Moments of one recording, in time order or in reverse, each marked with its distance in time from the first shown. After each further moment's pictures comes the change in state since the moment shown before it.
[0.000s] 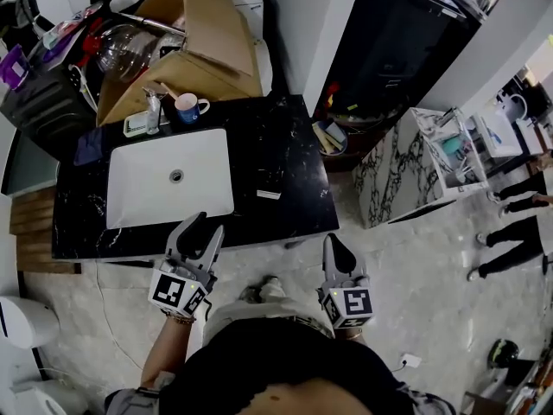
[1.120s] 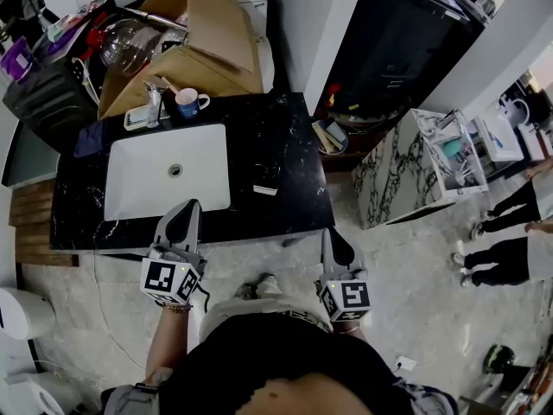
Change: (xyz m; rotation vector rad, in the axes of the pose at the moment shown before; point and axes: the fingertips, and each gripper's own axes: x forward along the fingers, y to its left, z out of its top) left arm -0.001 0.031 0.011 0.029 -0.012 0.175; right arm 0.005 -0.009 0.006 -0.023 -0.017 0.022
